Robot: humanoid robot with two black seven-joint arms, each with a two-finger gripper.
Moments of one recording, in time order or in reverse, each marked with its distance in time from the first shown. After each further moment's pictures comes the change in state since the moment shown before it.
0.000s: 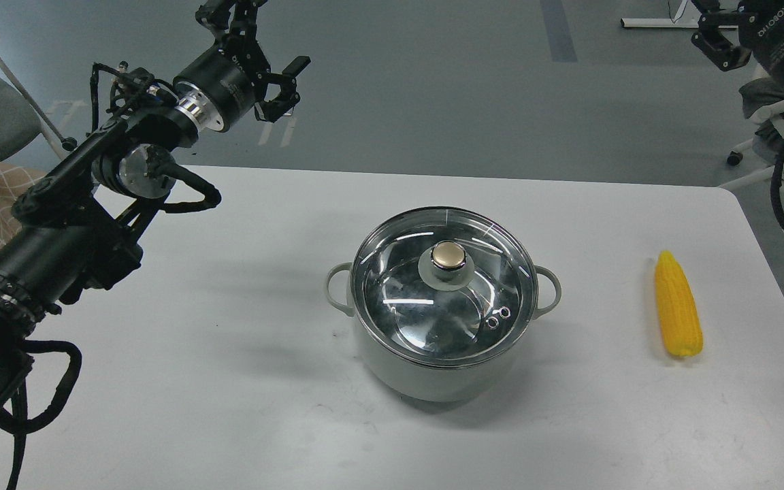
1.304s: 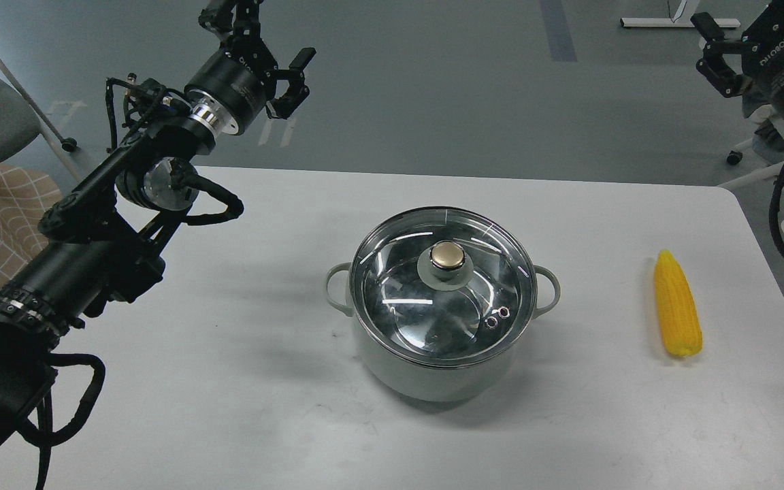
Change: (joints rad) left arm 0.057 -0.066 -0.058 -0.053 0.058 0.063 -0.102; right arm -0.094 0.001 0.042 -0.009 0.007 0.004 0.011
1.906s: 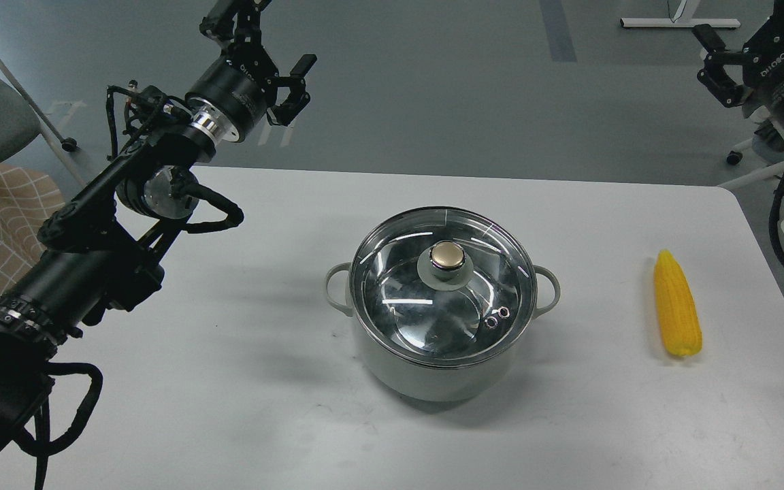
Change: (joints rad) left arm 0.023 0.003 -0.006 -0.017 0.001 0.011 -0.002; right arm -0.012 0.004 0.009 0.001 0.001 0.006 0.002
